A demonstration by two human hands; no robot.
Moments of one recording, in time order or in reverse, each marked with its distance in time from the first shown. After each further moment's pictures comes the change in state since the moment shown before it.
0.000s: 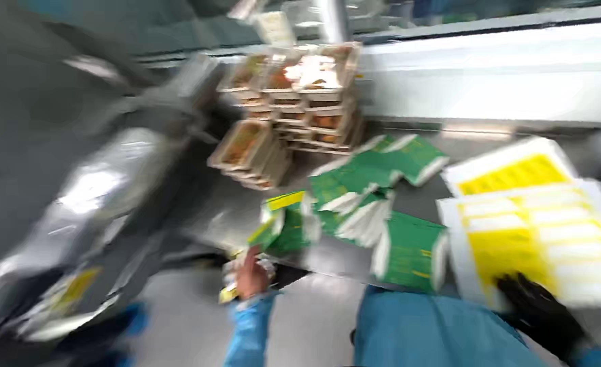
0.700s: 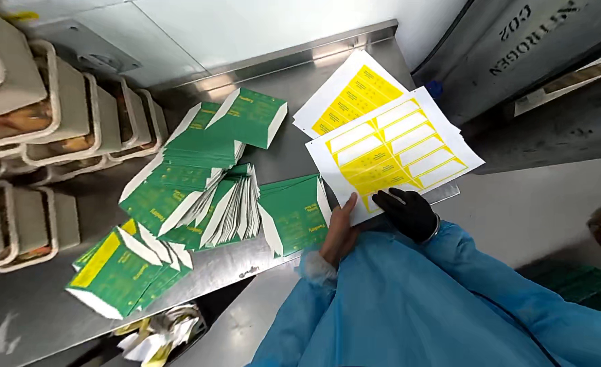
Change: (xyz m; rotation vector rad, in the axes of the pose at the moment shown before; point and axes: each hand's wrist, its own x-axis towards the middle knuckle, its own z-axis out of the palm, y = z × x) left_hand -0.338 0.210 0.234 -0.508 -1.472 -0.749; right_hand -0.014 -0.038 -0.035 0.015 0.349 0.127
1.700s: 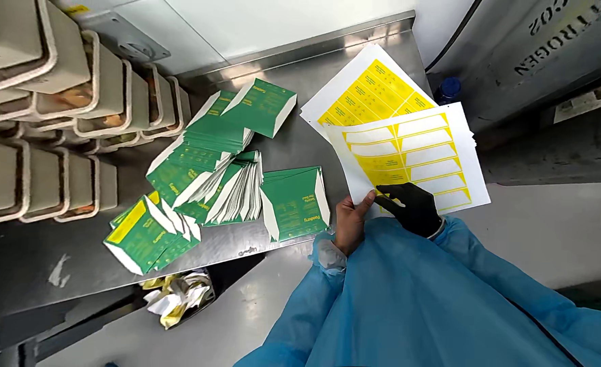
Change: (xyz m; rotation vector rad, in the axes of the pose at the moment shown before) left_hand 0.011 -0.027 0.050 0.118 0.148 0.343; right_hand 0.023 0.019 -0.028 0.518 0.240 0.269
